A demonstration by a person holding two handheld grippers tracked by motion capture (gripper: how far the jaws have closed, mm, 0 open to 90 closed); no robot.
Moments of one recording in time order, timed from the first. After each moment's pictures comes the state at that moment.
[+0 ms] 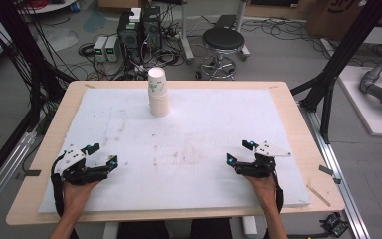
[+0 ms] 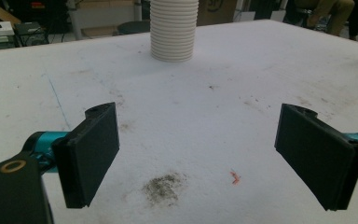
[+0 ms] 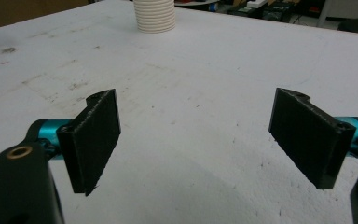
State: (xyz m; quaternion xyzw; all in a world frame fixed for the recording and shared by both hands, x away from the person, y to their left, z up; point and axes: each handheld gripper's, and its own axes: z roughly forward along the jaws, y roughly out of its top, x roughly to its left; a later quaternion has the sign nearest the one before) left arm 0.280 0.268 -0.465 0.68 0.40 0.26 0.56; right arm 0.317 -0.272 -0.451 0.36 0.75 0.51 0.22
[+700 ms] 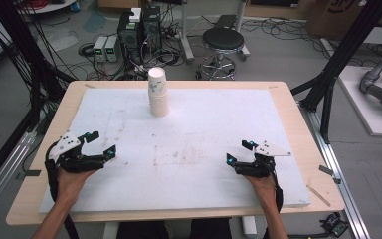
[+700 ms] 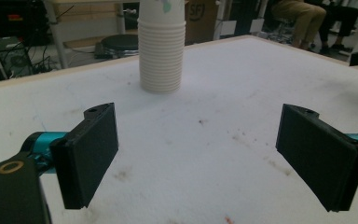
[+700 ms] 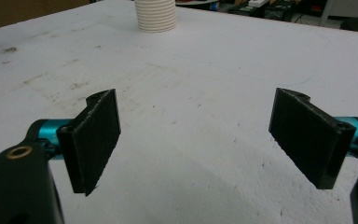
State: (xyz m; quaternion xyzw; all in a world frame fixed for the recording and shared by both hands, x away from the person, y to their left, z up) left arm 0.299 0.273 -0.426 0.69 0.37 0.25 0.58; right arm 0.318 -0.272 -0.451 0.36 0.75 0.51 0.21
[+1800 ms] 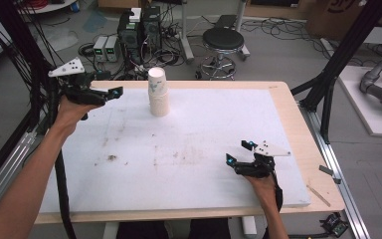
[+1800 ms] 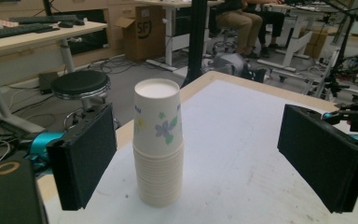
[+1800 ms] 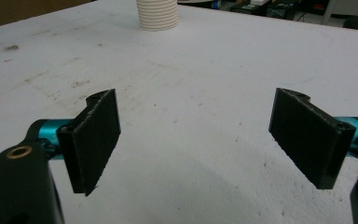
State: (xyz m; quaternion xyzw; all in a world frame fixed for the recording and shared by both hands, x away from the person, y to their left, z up) left arm 0.431 0.267 -0.302 0.72 0.26 0.19 0.61; right arm 0.318 -0.272 -0.451 0.36 0.75 0.51 0.21
